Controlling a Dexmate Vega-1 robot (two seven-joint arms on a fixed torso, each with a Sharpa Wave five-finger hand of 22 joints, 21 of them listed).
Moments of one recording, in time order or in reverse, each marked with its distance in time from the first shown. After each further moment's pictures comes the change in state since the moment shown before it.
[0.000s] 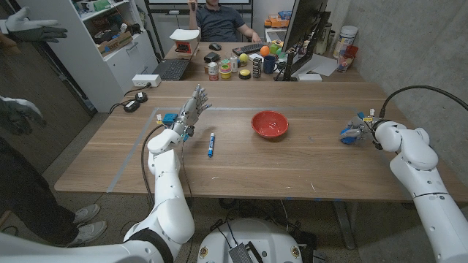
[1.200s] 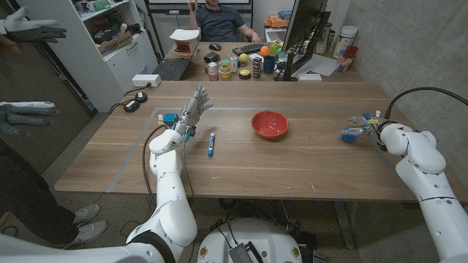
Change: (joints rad) left arm 0.014 -0.020 0.009 -0.028 0.007 0.004 0.010; left_hand 0.000 0.000 0.000 0.000 0.000 0.000 0.000 0.000 0.000 0.000 0.000 0.000 0.000 0.000 0.000 0.000 0.000 0.000 0.000 0.004 0.000; right arm -0.024 -0.008 0.040 -0.004 0.019 0.031 -0.019; right_hand -0.370 -0.091 -0.084 0.078 -0.035 -0.561 0.010 -0.210 -0.069 -0.660 0.040 -0.213 -0.064 -0.930 0.224 -0.202 -0.136 -0.631 0.385 -0.132 -0.058
